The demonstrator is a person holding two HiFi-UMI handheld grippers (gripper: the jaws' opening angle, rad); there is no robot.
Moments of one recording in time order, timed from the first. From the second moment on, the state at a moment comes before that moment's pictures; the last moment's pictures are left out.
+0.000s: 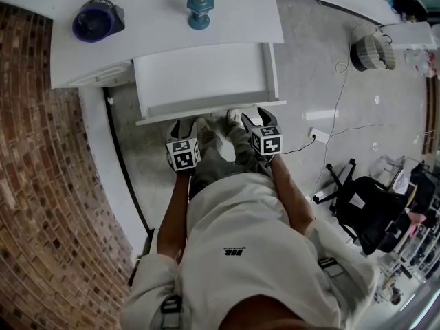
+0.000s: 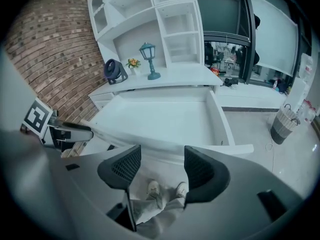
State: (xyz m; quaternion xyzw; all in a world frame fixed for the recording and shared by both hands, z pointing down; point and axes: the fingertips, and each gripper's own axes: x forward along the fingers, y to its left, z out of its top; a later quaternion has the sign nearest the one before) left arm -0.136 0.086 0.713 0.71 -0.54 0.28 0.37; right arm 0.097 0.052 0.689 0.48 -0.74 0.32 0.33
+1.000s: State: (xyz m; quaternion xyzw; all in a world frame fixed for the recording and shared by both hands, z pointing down) left arm -0.147 0.067 0.726 0.71 -0.53 0.28 0.37; right arm 0.099 0.036 0.715 0.50 -0.72 0.36 0.32
